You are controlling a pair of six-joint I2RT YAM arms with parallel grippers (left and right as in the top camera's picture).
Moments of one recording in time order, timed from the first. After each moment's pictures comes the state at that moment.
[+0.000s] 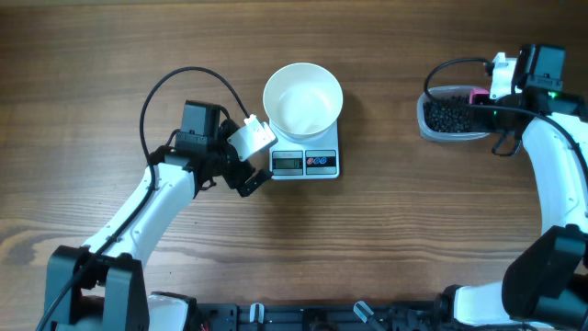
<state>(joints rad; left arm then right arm) -0.21 1.51 0.85 -0.41 0.43 0.71 -0.22 1.62 1.28 -0.79 0.00 -0.17</state>
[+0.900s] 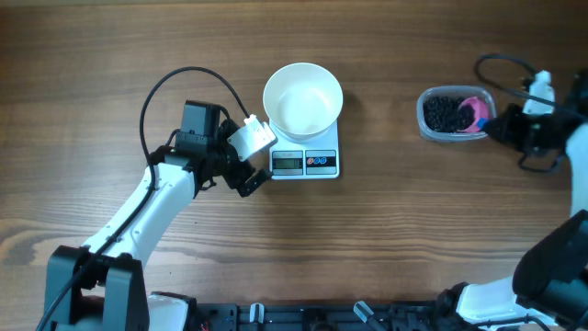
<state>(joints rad) -0.21 1.51 0.85 -0.41 0.43 0.71 -0.51 1.67 1.28 -0.90 -0.51 -0.12</state>
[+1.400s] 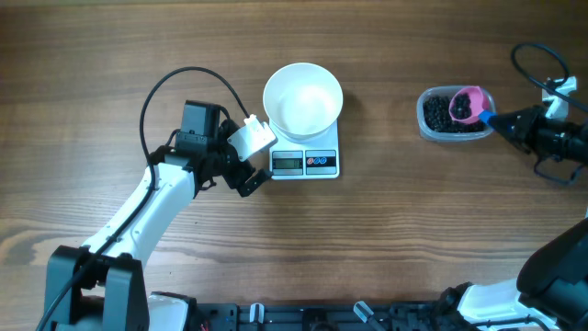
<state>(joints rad) -0.21 1.51 0.85 -0.41 0.43 0.71 -0.61 1.67 1.28 -0.95 -0.85 -0.16</state>
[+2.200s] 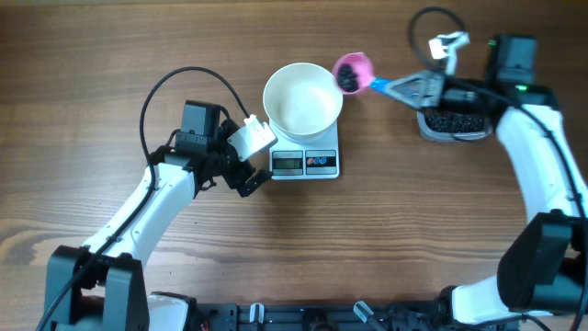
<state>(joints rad) -0.21 1.51 0.84 -0.41 0.43 0.71 -0.06 1.67 1.28 -0.59 -1.11 0.24</state>
